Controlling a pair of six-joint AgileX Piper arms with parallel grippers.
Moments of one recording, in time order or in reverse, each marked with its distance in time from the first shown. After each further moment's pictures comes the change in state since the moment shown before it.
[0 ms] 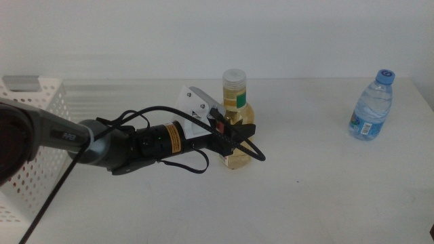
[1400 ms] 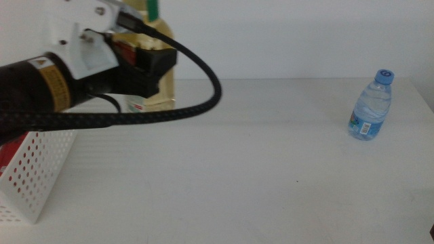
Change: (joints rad) left arm 0.058 -0.889 0.220 0.355 0.656 -0.488; right arm 0.000 0.000 0.000 0.000 0.000 0.000
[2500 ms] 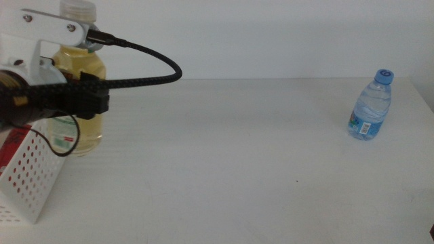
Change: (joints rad) left arm 0.031 -0.093 0.007 -0.947 0.590 0.953; right arm 0.000 0.000 0.000 0.000 0.000 0.000
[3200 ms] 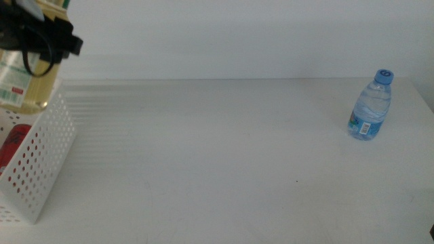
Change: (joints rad) left arm 0.019 0.233 -0.556 0.098 0.650 0.122; right arm 0.000 0.000 0.000 0.000 0.000 0.000
